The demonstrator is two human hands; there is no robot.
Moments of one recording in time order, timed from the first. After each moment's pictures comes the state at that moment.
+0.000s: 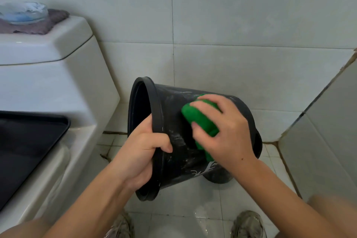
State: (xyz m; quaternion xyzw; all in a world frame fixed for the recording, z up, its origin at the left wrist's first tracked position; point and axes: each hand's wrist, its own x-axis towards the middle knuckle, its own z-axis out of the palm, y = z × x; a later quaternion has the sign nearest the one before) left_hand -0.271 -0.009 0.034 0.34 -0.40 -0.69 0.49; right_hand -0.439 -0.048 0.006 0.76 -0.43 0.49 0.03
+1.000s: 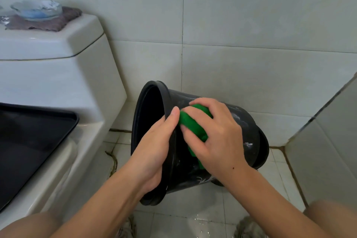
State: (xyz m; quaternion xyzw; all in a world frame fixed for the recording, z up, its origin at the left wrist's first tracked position) left_hand -0.278 -0.006 0.027 0.46 -0.35 -0.66 0.48; right_hand -0.408 -0.036 0.006 0.78 -0.42 0.47 0.01
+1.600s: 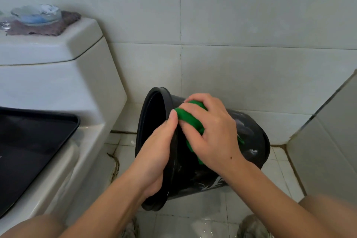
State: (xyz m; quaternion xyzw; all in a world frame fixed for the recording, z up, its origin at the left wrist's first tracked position) left_hand -0.283 -0.001 0.031 0.47 -0.36 -0.66 0.46; right_hand -0.406 -0.044 0.012 0.78 -0.42 0.46 -0.05
